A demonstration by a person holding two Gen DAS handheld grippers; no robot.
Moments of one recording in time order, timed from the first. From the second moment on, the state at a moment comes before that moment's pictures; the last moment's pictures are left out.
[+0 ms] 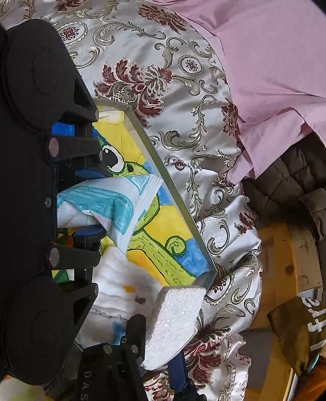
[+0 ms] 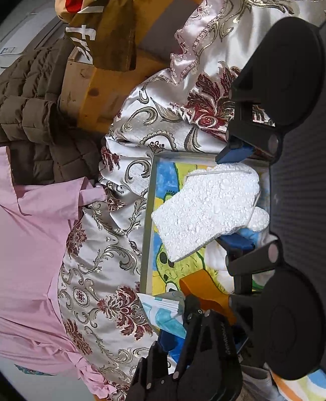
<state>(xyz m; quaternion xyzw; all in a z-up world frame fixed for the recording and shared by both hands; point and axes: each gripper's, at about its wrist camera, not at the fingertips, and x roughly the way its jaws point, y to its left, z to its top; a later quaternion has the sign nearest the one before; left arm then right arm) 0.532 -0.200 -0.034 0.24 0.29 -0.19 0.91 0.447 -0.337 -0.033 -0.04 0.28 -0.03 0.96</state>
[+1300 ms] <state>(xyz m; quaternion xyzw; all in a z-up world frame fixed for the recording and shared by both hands) 0.501 -0.174 0.017 0.25 0.26 -0.14 0.92 0.411 -0.347 0.009 0.00 0.23 -0.04 0.97</state>
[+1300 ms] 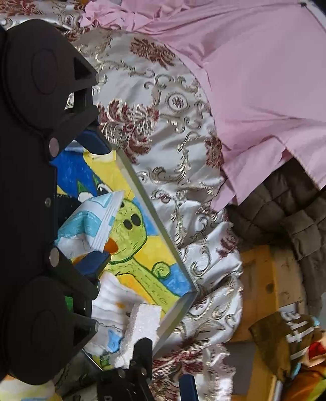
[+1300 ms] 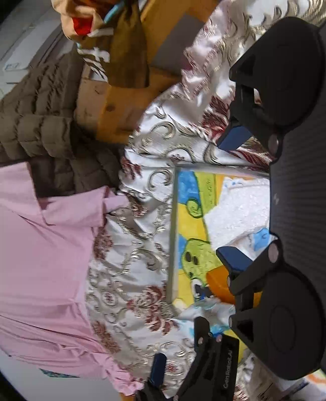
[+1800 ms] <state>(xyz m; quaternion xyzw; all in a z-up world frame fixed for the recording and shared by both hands) 0.410 -0.123 0.086 0.14 0.20 -0.12 0.96 0.302 -0.344 0.087 0.03 0.09 -0.05 0.99</state>
